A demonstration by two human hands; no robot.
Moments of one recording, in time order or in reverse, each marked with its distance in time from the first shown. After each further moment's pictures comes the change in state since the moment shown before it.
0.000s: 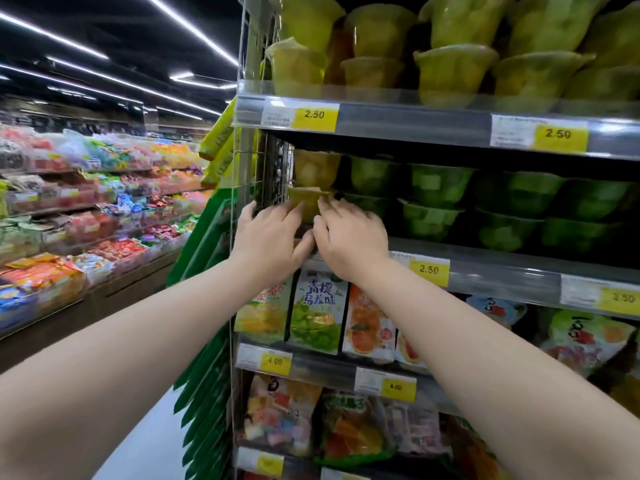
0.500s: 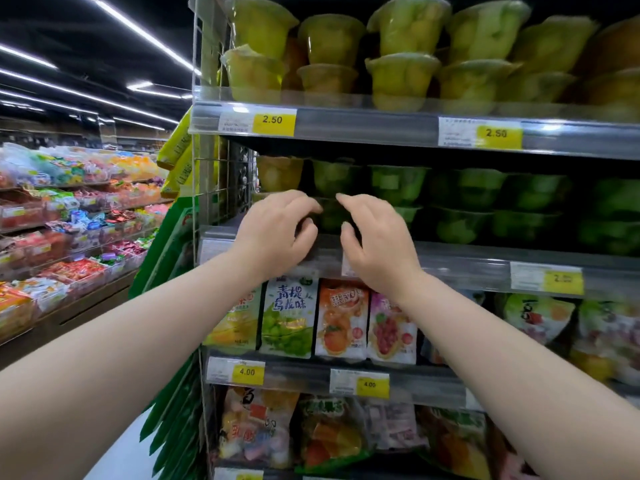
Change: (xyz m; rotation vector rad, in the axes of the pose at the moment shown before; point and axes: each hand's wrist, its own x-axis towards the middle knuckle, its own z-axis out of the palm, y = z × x) left_hand 0.017 0.042 -0.024 -0.360 0.197 0.270; right_hand -0.043 0.063 -0.023 0.214 0.372 -0.121
